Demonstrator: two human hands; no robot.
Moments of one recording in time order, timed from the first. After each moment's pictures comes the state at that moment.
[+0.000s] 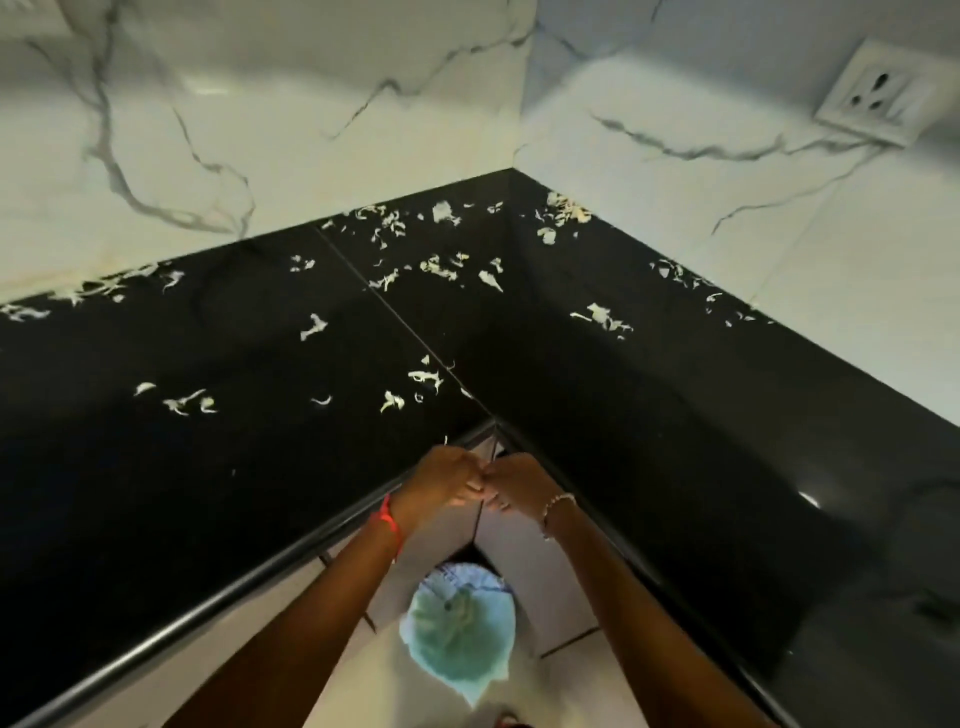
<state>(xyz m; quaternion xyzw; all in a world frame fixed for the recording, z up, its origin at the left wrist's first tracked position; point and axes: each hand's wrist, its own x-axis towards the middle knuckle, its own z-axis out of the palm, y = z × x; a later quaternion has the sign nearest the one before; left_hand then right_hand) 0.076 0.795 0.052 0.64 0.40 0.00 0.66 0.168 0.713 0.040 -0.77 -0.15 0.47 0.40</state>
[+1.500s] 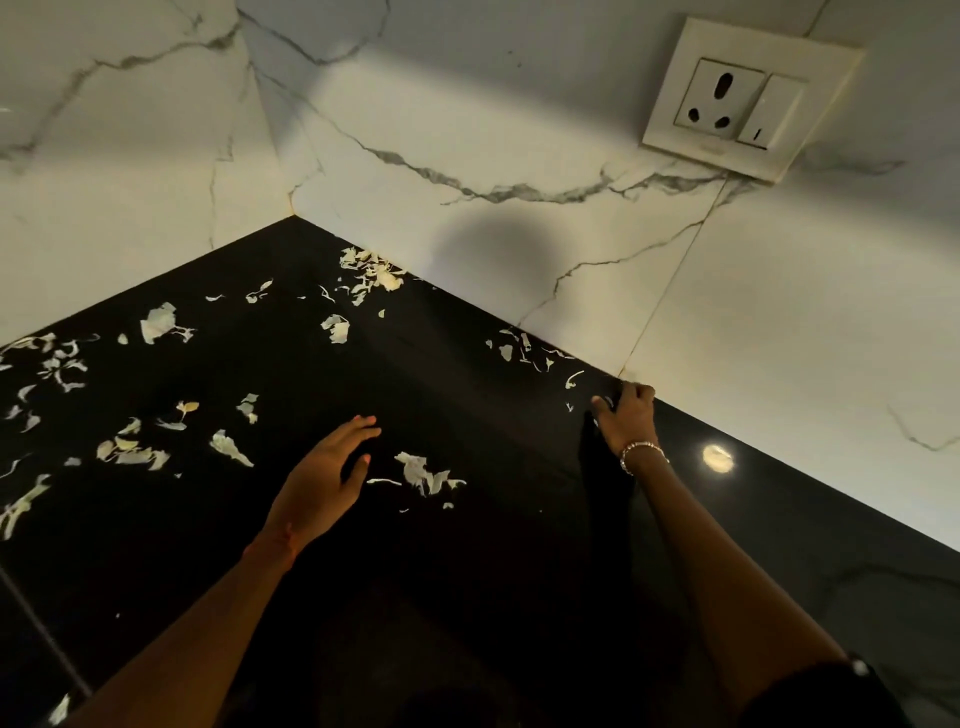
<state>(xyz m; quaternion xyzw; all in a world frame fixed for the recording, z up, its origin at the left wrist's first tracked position) 0.410 0.934 0.008 0.93 0.19 0.09 0.31 0.646 0.674 0.037 -0.94 -0.08 0.08 0.32</state>
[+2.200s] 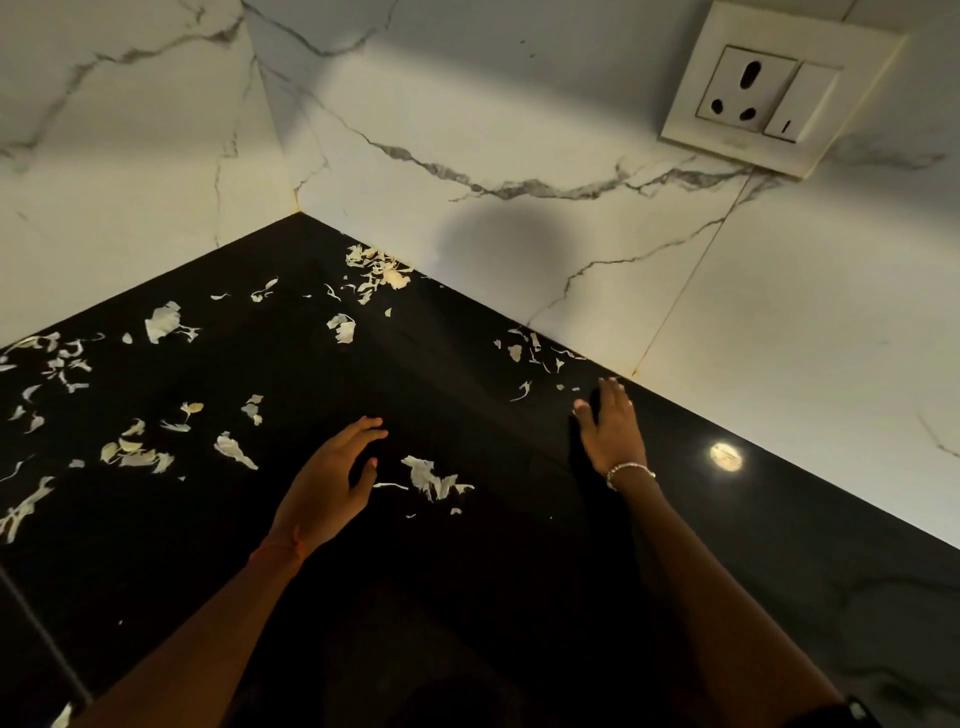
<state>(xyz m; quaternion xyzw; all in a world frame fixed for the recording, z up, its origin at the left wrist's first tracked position) 0.412 0.936 0.006 0.93 0.17 0.10 0.30 0.631 0.692 0.018 -0.94 -0.16 0.07 0.29</state>
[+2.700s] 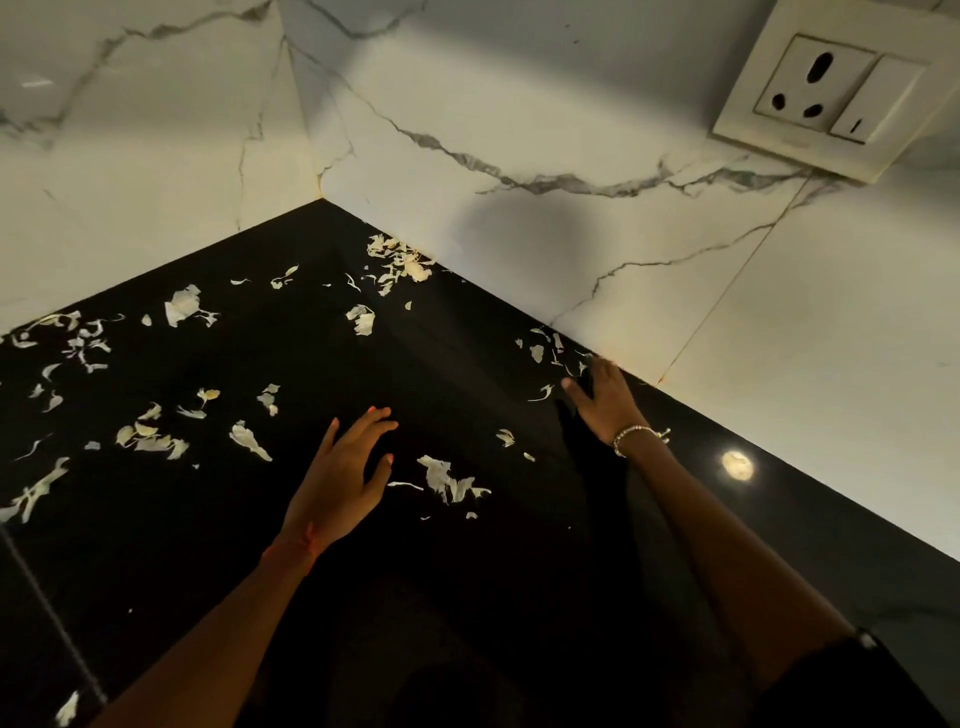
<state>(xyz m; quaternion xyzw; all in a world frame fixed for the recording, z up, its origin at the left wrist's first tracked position) 0.412 0.939 0.002 0.94 0.19 0.12 0.27 0.662 0.729 0.031 -0.92 -0.26 0.14 0.26</state>
